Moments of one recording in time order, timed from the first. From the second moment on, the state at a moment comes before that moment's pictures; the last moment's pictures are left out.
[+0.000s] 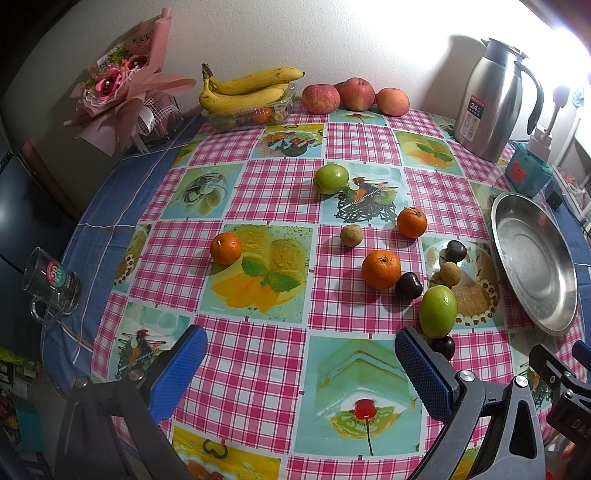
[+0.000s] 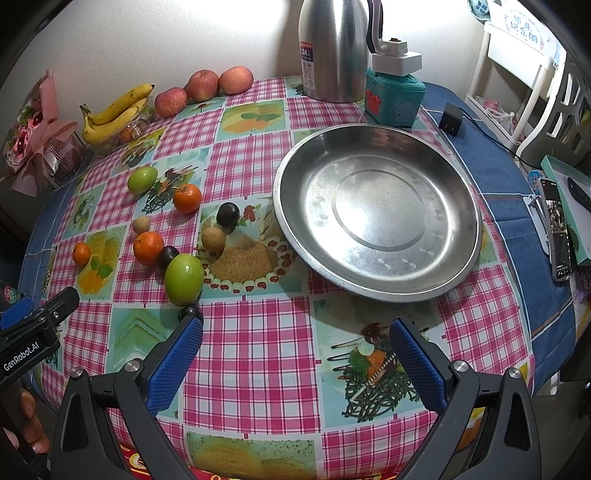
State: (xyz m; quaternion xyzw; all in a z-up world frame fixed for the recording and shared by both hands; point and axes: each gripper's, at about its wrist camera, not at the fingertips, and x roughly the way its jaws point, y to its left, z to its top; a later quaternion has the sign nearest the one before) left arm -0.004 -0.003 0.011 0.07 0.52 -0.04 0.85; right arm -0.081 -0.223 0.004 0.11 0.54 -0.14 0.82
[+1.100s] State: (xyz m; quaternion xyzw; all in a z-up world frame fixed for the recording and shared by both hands) left arm 0.084 0.119 0.008 0.02 0.53 -0.06 0.84; right arm -0.021 -0.167 -0.012 0.12 0.58 -0.10 0.80
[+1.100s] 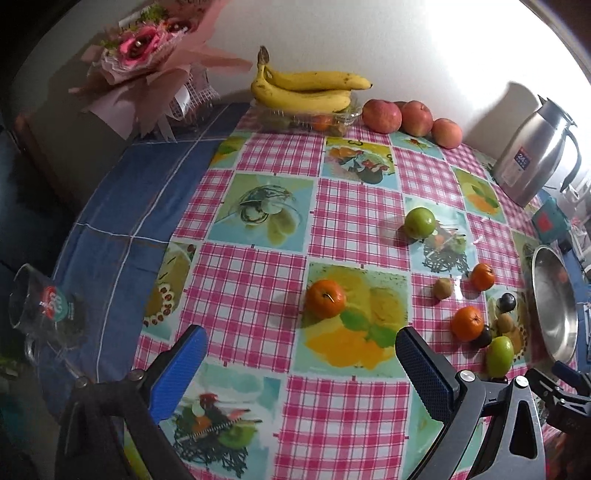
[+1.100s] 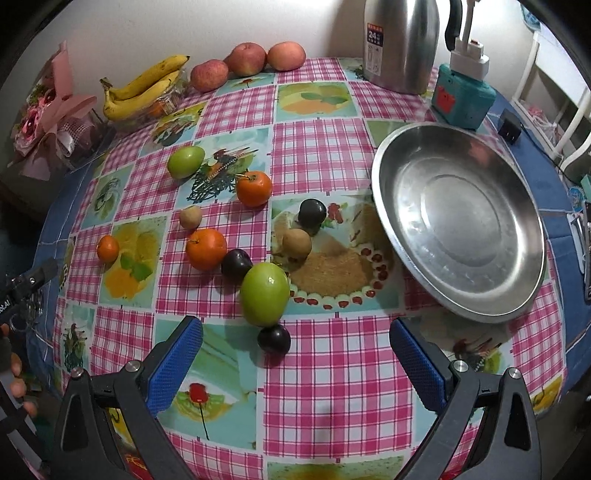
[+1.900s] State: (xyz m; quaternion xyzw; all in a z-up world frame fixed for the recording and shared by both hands) left arm 0.152 0.081 -0.070 0.08 0.61 -0.08 0.79; right arm -0.004 -0.152 -0.080 0.11 0.66 -0.08 0.74
